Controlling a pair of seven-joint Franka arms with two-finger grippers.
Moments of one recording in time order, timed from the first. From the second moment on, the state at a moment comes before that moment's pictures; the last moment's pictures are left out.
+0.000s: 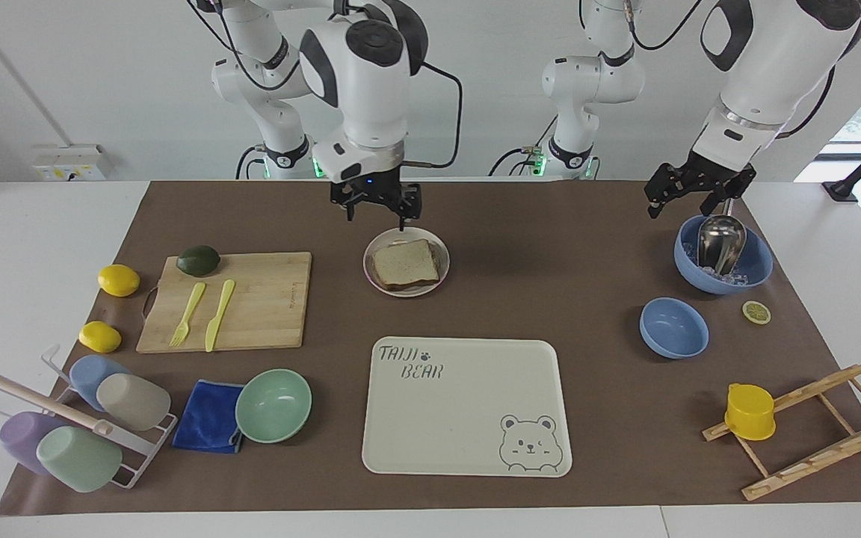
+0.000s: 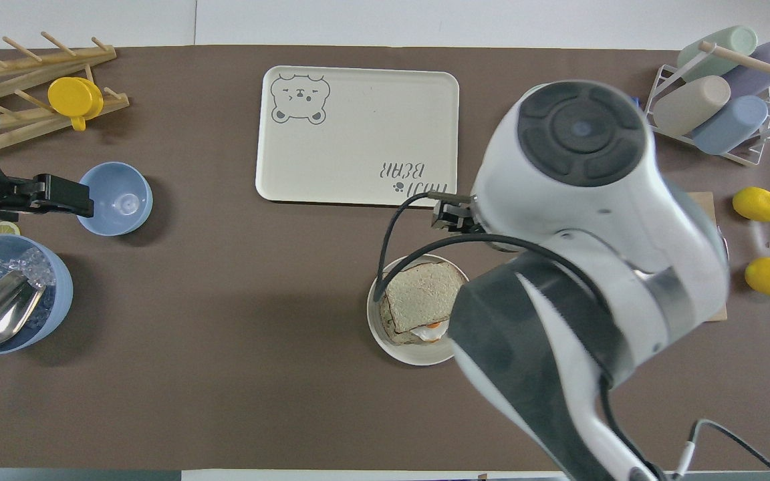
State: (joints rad) left arm -0.15 -0.04 0.03 -1.68 -0.01 1.63 -0.08; right arm 0.15 0.12 0.30 -1.55 -0.07 1.59 0.72
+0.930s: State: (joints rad) left arm -0.15 -0.05 0.03 -1.70 -0.02 1.63 -0.11; right arm 0.01 0.03 0.00 -1.61 -0.01 1.50 0.20
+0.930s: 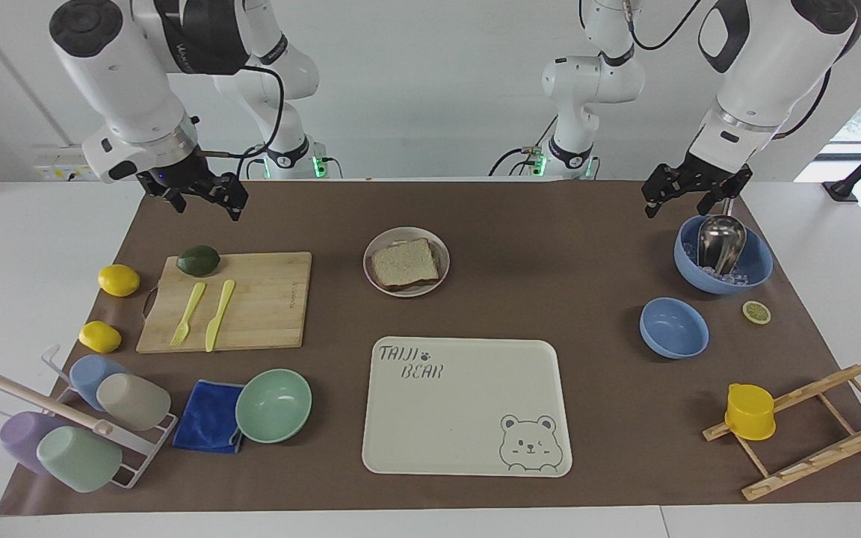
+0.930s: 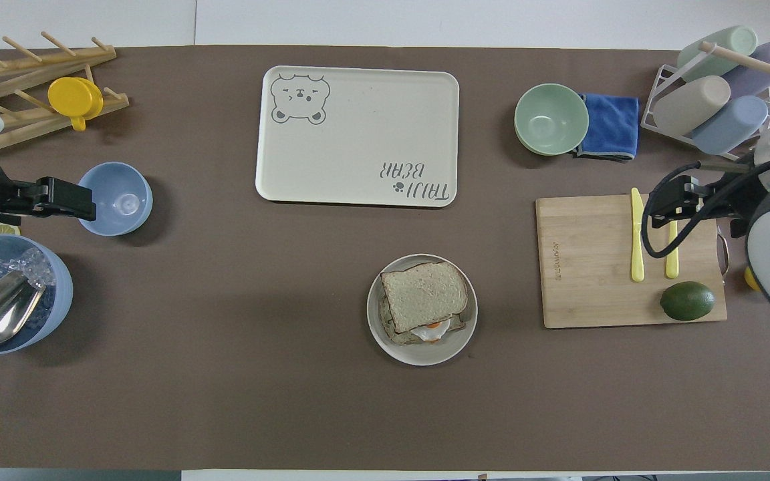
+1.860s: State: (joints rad) left arm -0.50 0.03 0.01 -2.03 -0.09 2.10 -0.48; right arm 0.02 -0.02 0.03 -1.69 -0.01 1.51 0.16
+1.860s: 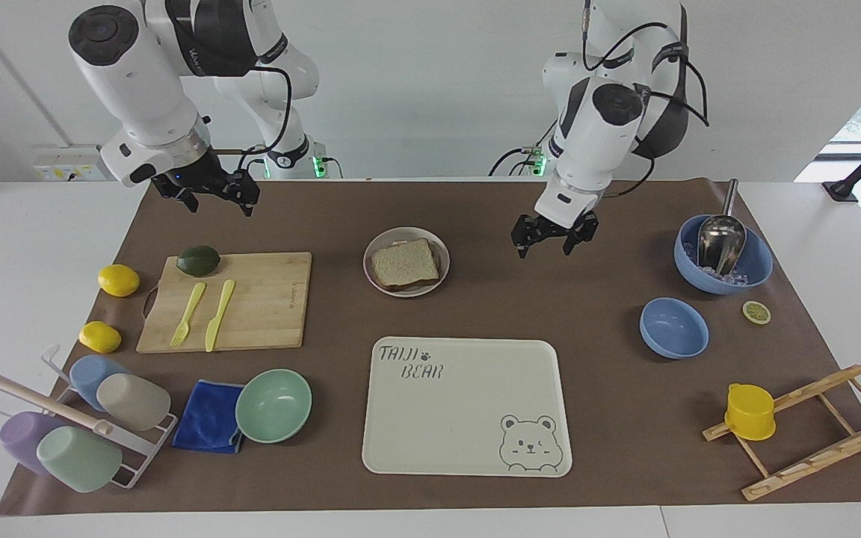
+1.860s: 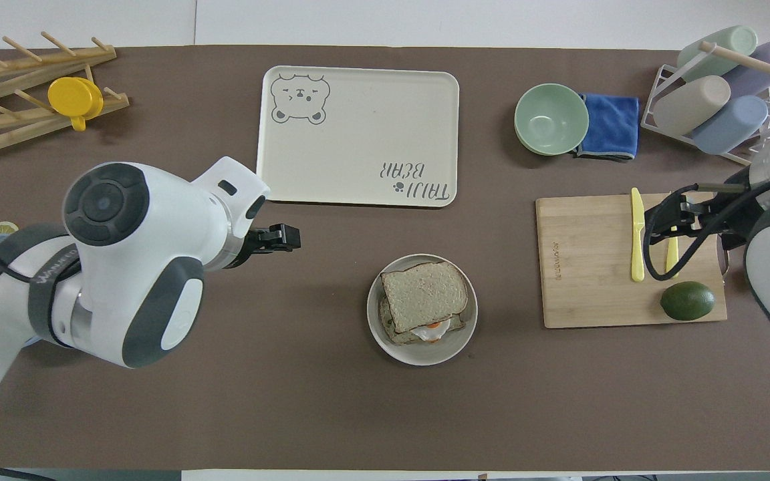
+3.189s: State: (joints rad) left arm -0.77 0.17 0.00 -2.20 -0.26 2.41 -0.46; right arm -0.03 -0.02 0.01 -1.70 -0.01 1.59 0.06
